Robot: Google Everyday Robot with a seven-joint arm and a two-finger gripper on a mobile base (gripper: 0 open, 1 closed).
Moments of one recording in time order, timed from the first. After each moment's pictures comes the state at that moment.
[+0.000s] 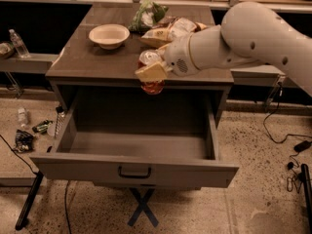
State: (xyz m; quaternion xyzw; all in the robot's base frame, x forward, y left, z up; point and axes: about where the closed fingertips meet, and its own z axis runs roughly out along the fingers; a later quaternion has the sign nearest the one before) arm 0.601 0.017 0.906 -0.49 0.71 0.24 0.44
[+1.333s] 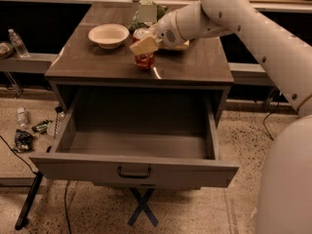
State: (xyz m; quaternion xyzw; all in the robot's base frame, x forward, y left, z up) arm 0.720 0.038 0.909 -0.50 0.70 0.27 0.43
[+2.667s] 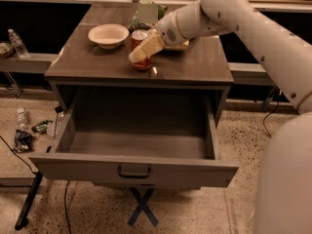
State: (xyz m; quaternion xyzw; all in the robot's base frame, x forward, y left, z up) arm 0.734 0.029 0.905 -0.49 0.72 0.25 0.43
